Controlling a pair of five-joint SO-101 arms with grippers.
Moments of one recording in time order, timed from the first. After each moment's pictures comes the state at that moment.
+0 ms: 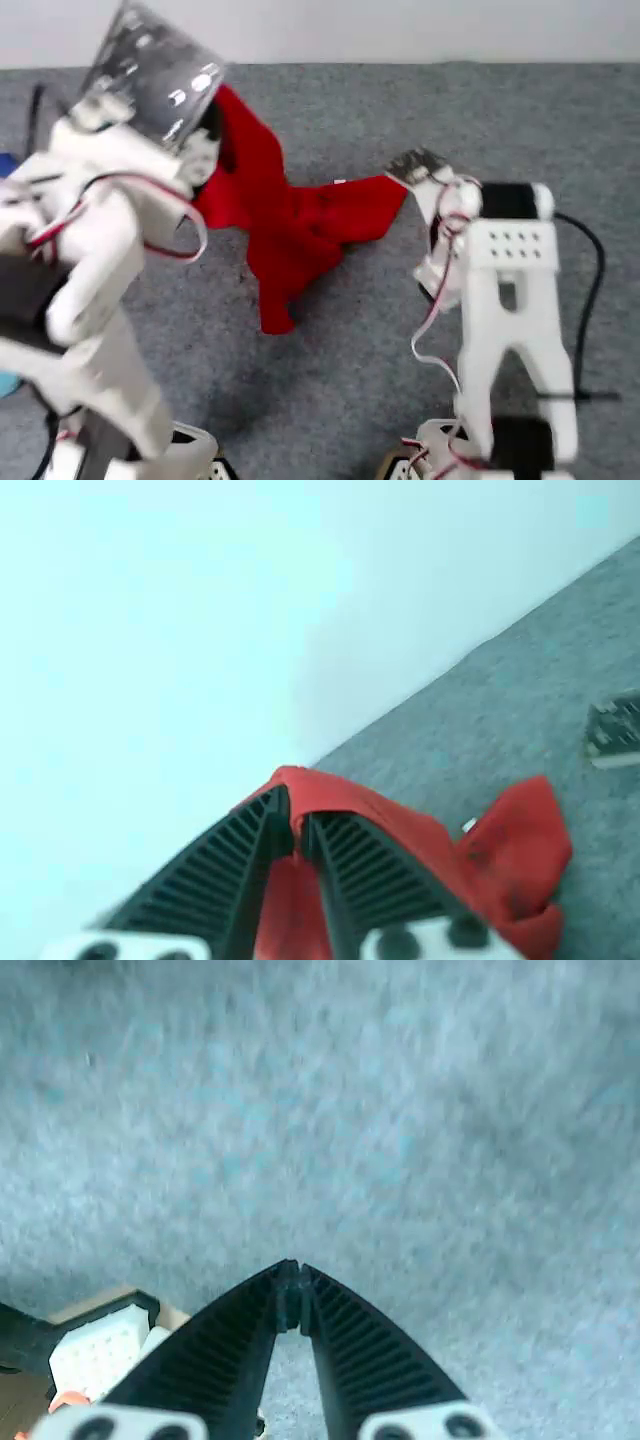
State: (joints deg) left arm 13.4 -8.7 -56.8 99.4 -17.4; right arm -1.4 -19.0 14.2 100.5 34.8
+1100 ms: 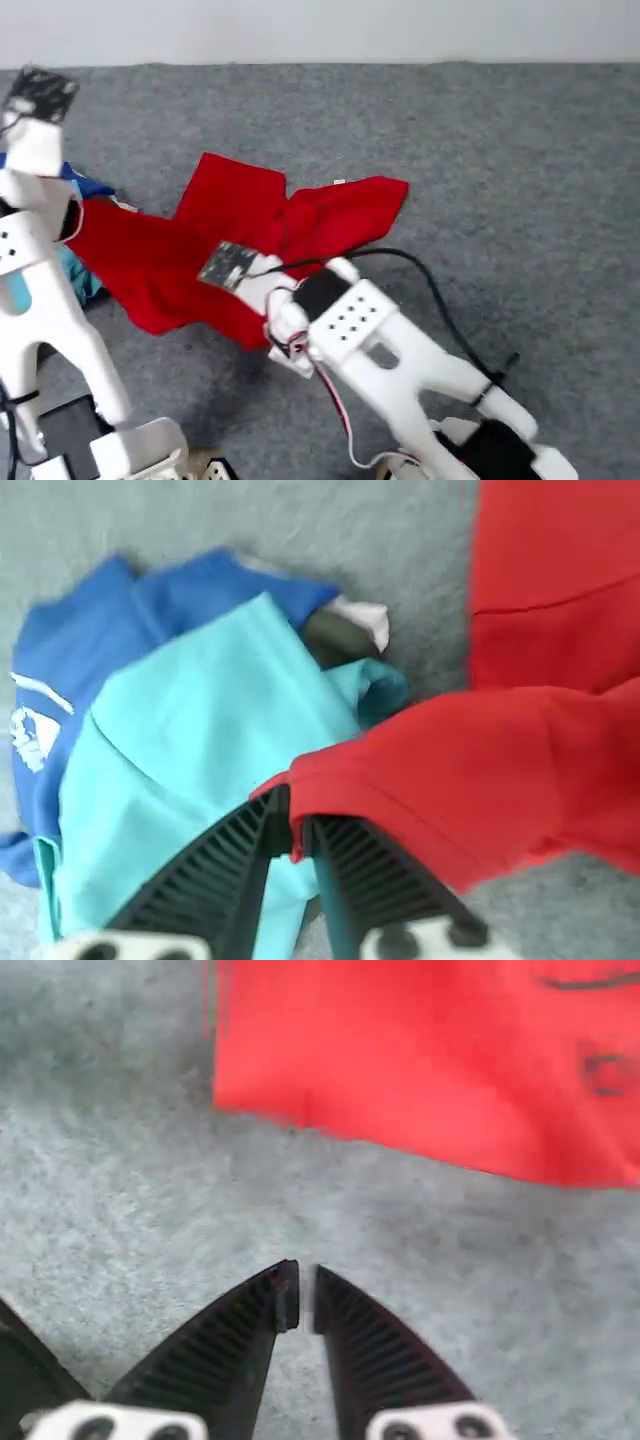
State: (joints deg) left arm -30.0 -8.7 -4.0 88.8 -28.0; right arm -49.6 -15.5 28.7 79.2 16.0
